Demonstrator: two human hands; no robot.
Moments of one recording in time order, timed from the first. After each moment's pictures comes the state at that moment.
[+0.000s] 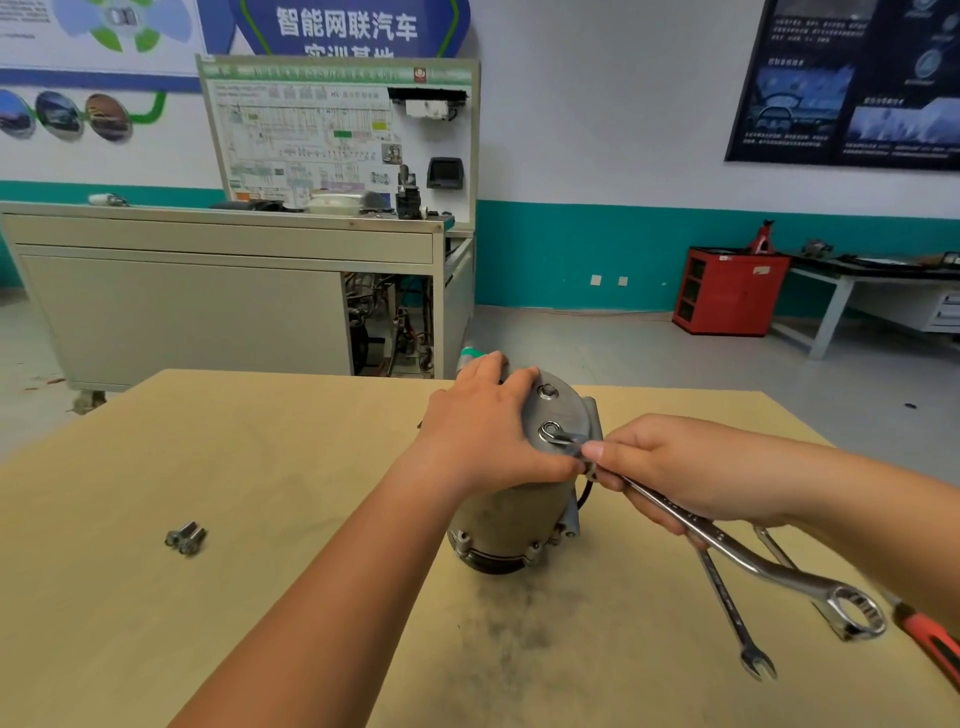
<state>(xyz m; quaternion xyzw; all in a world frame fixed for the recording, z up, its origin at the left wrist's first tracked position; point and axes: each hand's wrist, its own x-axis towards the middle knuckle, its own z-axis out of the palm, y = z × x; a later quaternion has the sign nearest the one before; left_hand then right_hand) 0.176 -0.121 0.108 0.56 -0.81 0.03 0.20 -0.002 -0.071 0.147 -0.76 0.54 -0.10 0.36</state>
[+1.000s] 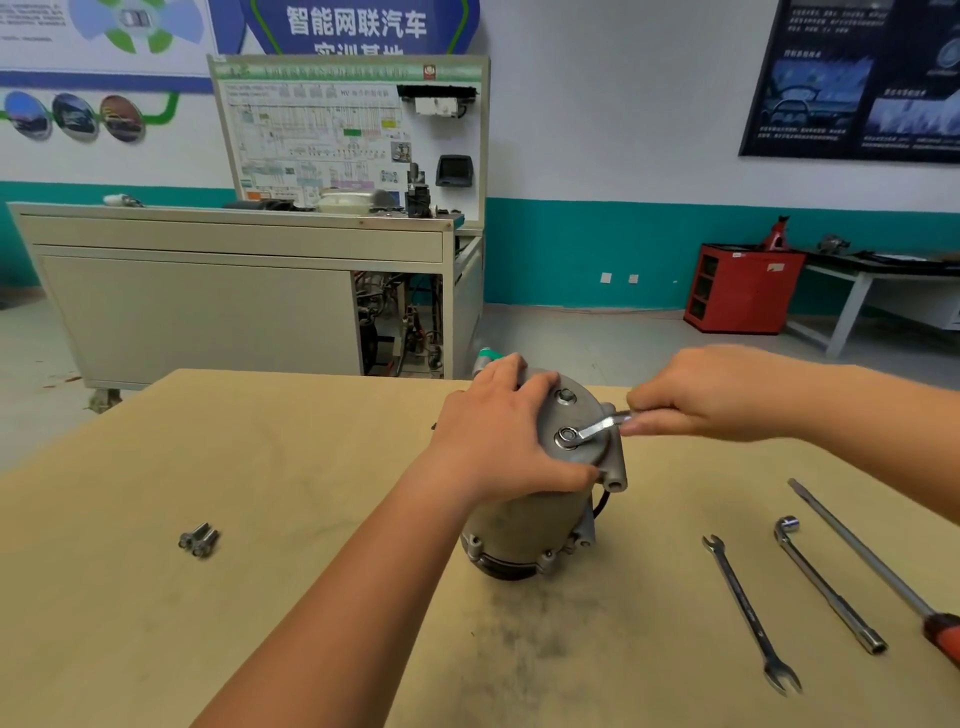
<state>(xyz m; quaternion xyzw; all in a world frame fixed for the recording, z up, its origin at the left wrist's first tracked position) 0.178 -0.122 0.105 0.55 -0.81 0.02 0.20 -0.029 -0.131 0.171 -0.90 0.41 0.08 -0.14</state>
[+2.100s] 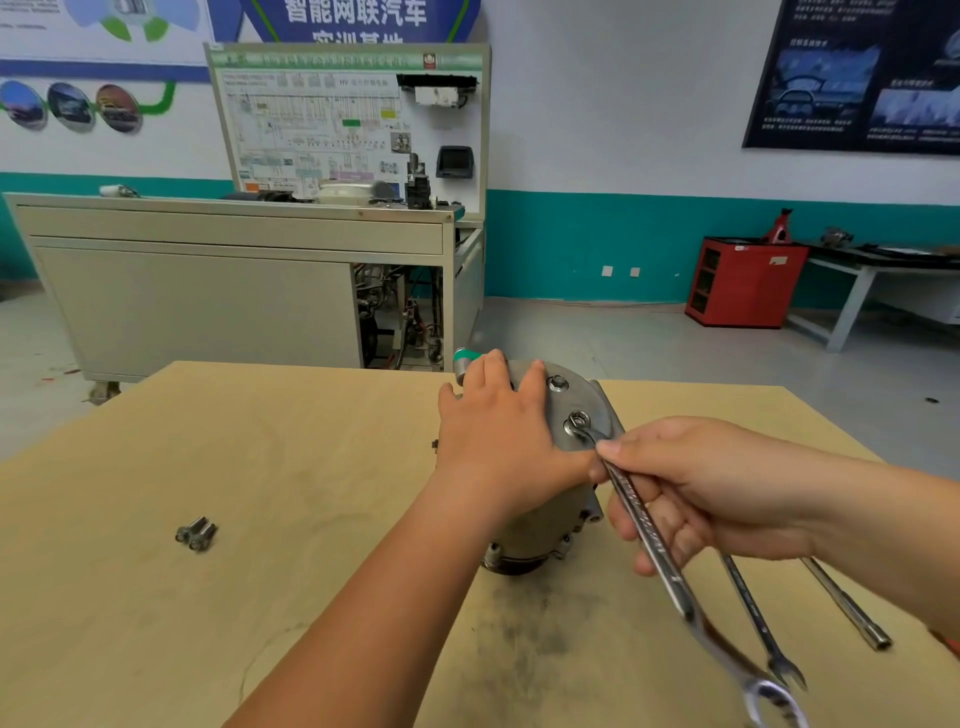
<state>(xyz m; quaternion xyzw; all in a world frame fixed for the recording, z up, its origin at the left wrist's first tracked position) 0.164 -0.111 0.101 0.63 -0.75 0.06 0.16 0.011 -0.062 0.141 -0.58 0.48 -0.23 0.61</state>
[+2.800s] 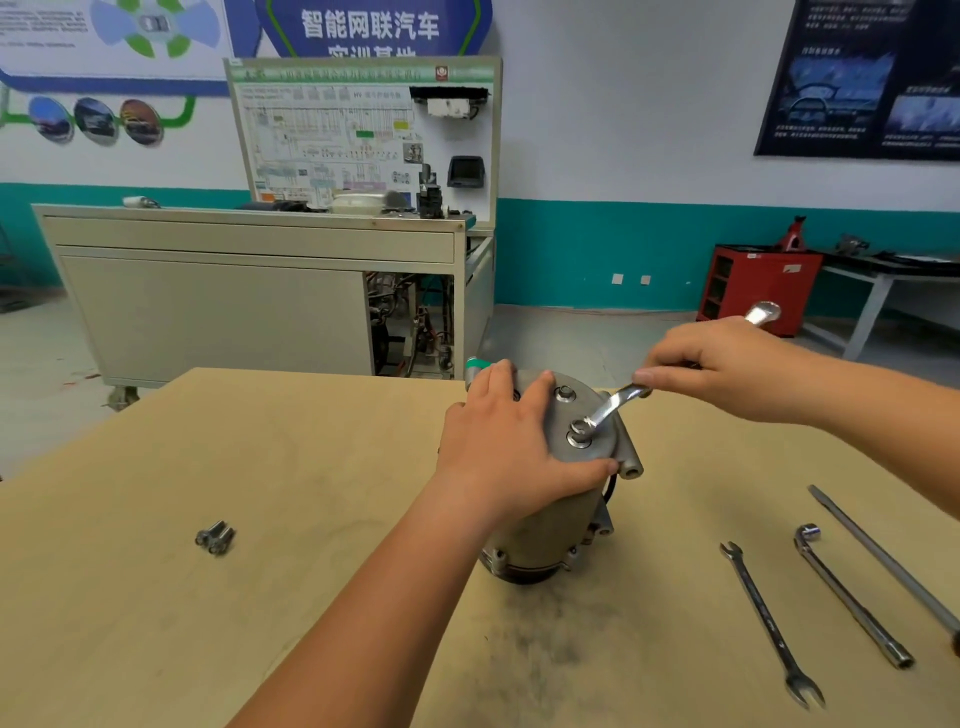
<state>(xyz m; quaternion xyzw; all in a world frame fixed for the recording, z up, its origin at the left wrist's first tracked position) 0.179 -0.113 0.097 0.60 -0.77 0.04 0.22 -0.024 -0.134 0.178 -0.85 0.50 -0.14 0.00</state>
